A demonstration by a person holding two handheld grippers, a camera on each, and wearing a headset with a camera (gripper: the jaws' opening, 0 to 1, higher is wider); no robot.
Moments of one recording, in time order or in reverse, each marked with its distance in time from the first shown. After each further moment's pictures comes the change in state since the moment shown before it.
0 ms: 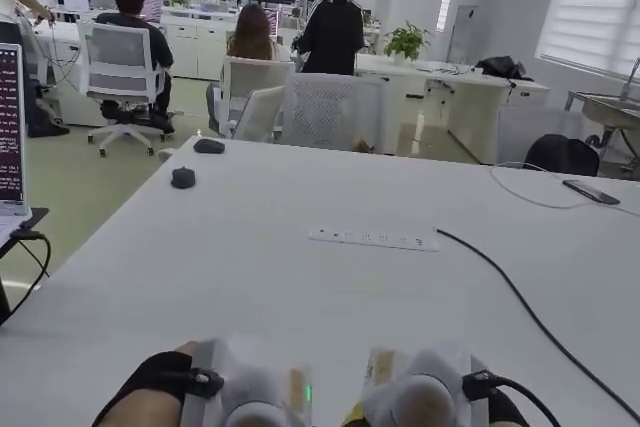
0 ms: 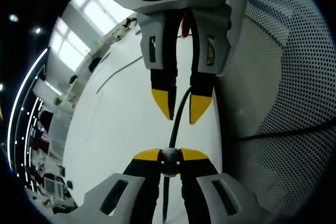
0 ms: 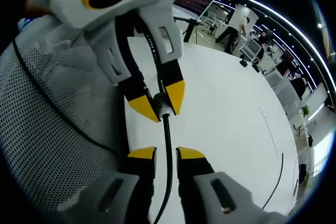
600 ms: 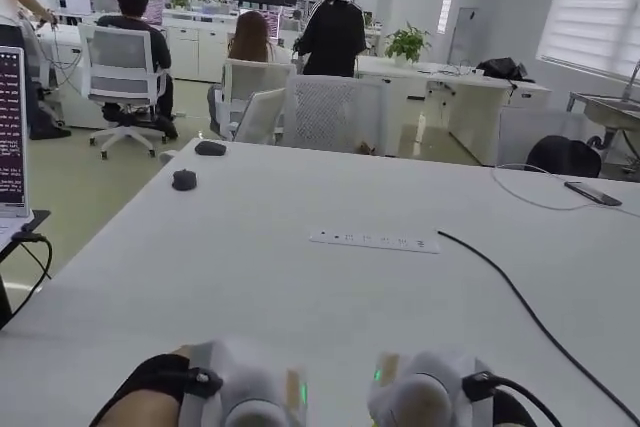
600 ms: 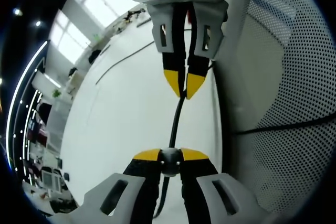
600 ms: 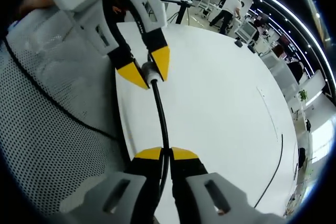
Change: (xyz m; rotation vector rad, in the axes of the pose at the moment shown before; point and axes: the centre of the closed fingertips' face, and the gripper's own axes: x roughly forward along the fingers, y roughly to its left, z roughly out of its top) left arm 0.001 0.003 -0.019 -0.045 0.060 -0.001; right arm -0.002 -0.011 -0.043 0.079 0.177 -0.041
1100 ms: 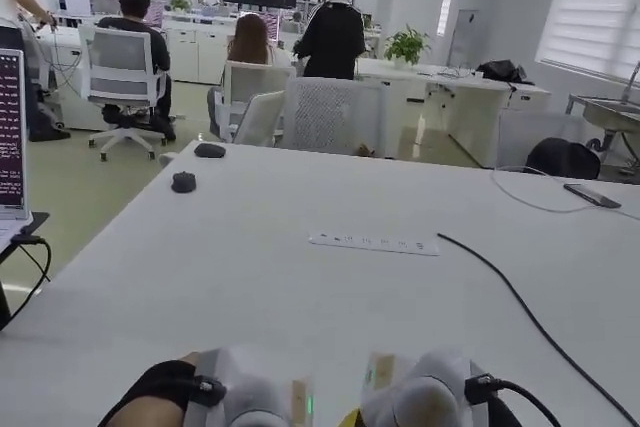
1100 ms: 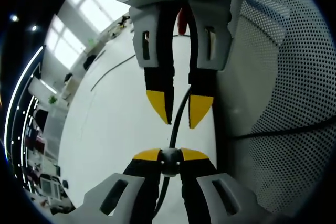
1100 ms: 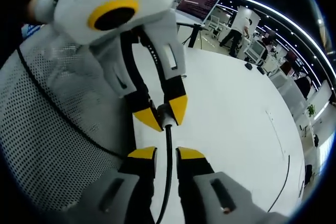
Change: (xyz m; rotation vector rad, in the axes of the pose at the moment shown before) left arm 0.002 -0.013 0.013 0.044 -0.042 -0.046; right arm -0.005 0.025 0.041 -0.095 -0.173 0.089
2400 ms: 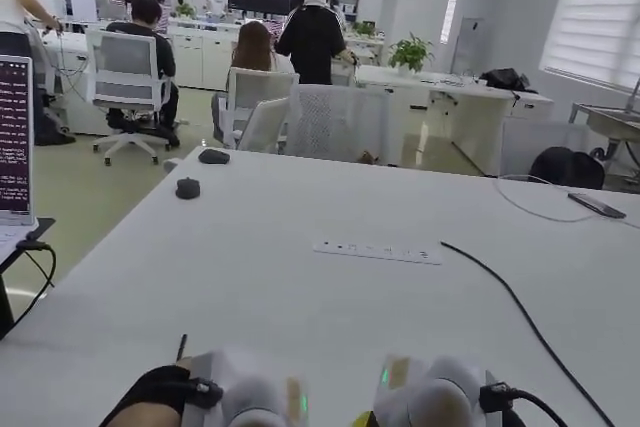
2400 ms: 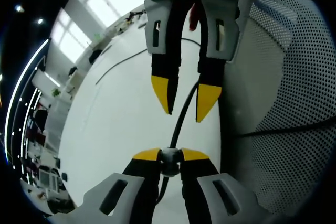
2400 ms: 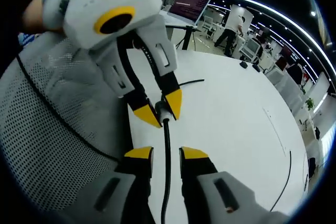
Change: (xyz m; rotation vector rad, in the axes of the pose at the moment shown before) left arm -0.003 0.009 -0.007 -0.042 0.014 0.029; right arm -0.004 -0.003 0.016 0.061 -0.090 -0.008
